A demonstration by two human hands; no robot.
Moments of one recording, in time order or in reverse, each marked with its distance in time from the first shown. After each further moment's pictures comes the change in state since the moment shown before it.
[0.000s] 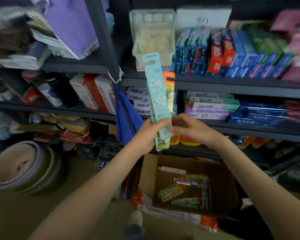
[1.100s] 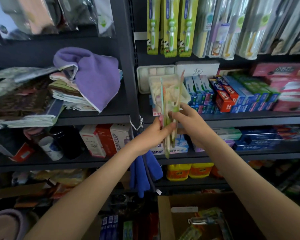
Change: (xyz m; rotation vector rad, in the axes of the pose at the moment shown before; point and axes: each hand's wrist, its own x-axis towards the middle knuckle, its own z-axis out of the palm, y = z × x) left_hand 0.038 0.138 -0.100 0.584 -0.341 0.342; right_hand 0.092 -0.154 0.041 0.452 0.492 -0.120
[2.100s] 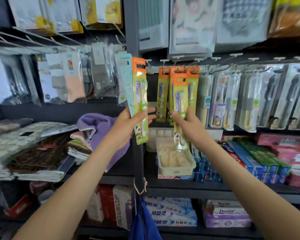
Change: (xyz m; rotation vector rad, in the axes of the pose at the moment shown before) left_hand 0.033 0.141 -0.124 -0.325 0.310 0.473; right_hand 0.077 -0.137 -0.011 -0.383 0.113 -0.434
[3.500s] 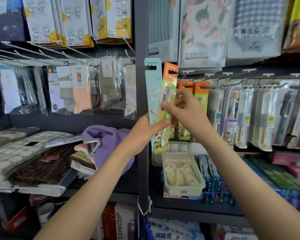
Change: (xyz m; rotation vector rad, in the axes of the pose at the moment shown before) left_hand 0.032 0.010 0.020 0.172 -0.052 0.061; right_hand 0.037 -0.073 0.009 0.081 0.075 -0.266
